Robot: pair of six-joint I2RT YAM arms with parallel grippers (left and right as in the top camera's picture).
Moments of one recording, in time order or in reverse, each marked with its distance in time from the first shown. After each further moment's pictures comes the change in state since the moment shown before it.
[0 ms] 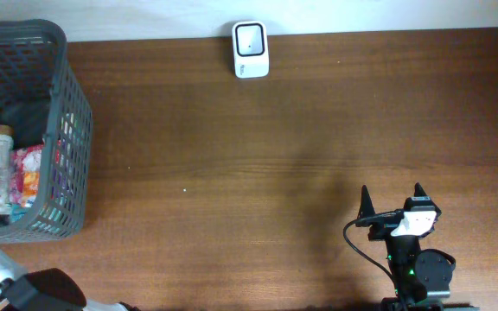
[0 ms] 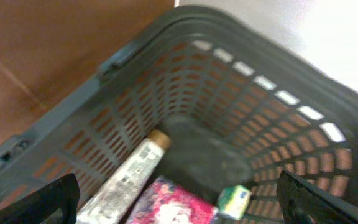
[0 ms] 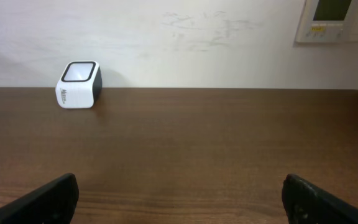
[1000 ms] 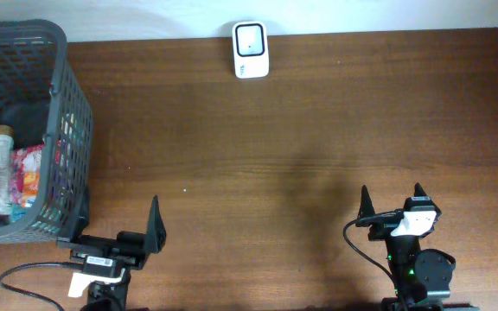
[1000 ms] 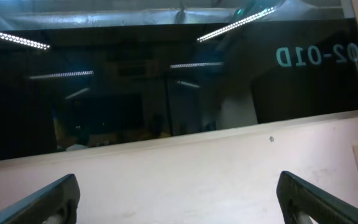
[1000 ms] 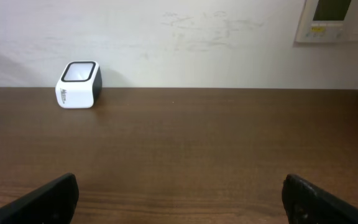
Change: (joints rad) left arm -0.651 -1.659 -1.804 1.397 0.143 0.098; right arm 0.000 0.001 0.000 0.000 0.000 0.000
